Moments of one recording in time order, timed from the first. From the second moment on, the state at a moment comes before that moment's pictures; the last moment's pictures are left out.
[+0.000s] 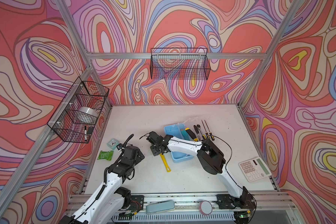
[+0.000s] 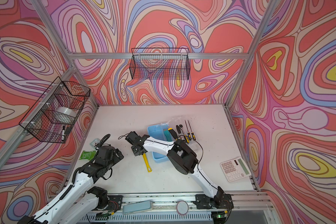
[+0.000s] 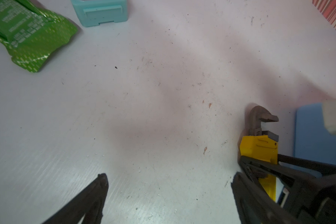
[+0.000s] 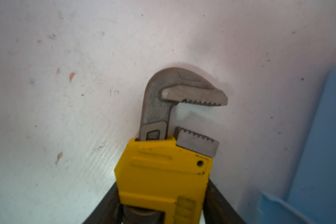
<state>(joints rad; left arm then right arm) -0.30 0.80 0.44 -0.57 -0.31 -0.89 0.99 2.33 1.86 -0.66 0.13 0.41</state>
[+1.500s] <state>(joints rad) -0.30 0.77 0.40 -0.56 -0.31 -0.90 0.99 2.35 1.90 -0.71 0.17 0.44</state>
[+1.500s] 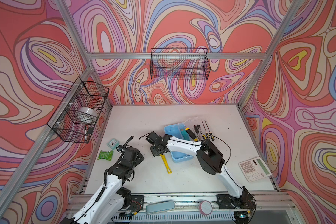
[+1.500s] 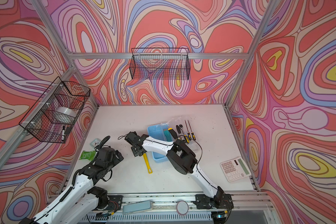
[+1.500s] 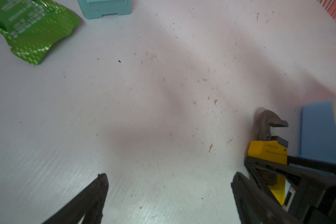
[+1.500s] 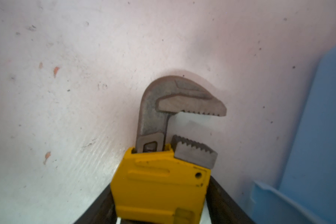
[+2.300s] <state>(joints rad) -0.30 0.77 0.40 -0.55 -0.31 -0.91 0.99 2.38 1.95 -0.71 0.20 0.46</state>
